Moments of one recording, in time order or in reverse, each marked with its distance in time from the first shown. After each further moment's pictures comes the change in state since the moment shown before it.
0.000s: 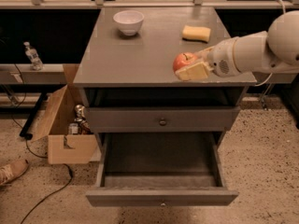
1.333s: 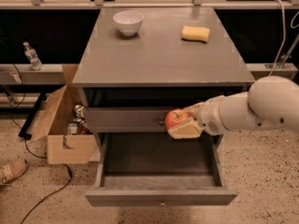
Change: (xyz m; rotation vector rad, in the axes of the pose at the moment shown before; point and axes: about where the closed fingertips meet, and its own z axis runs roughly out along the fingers) arm 0.118 0.111 0.019 -0.113 0.160 0.017
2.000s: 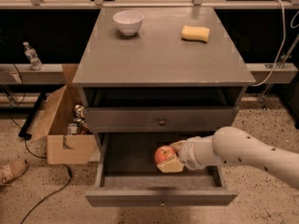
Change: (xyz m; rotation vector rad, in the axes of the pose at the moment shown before) arm 0.112 0.034 0.126 -0.066 0.075 0.005
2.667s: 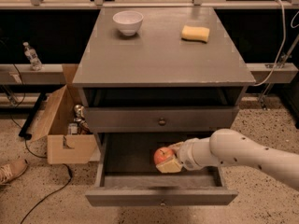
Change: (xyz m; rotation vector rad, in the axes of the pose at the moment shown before) arm 0.011 -0.006 0.017 -0.009 0.001 0.013
